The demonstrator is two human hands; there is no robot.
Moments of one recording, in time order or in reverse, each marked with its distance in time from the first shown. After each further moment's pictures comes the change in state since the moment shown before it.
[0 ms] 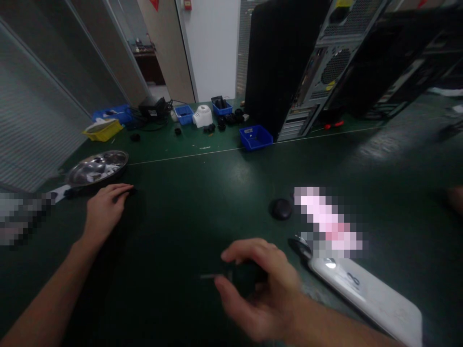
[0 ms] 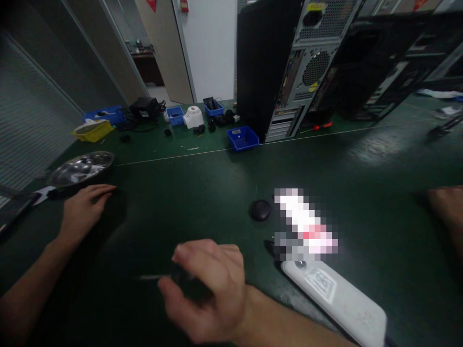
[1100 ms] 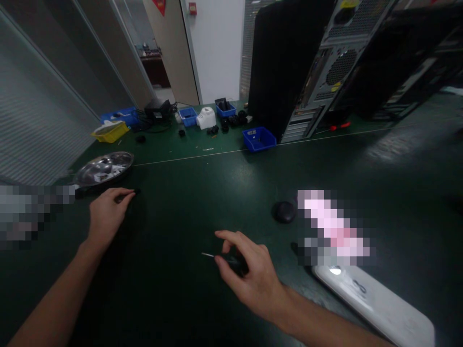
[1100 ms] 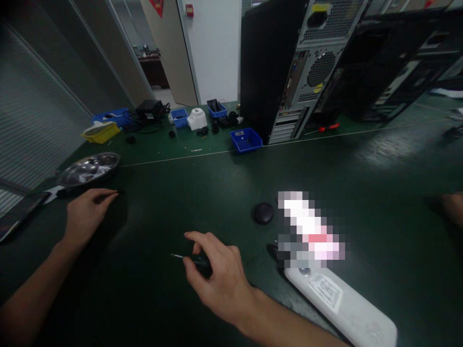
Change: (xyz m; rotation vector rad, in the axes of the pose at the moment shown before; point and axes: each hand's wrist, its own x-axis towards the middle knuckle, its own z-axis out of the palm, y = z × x) left_hand -0.008 0.006 -0.004 -0.047 0.037 -0.138; right_hand -0.001 0.028 0.016 0.031 -0.232 0.234
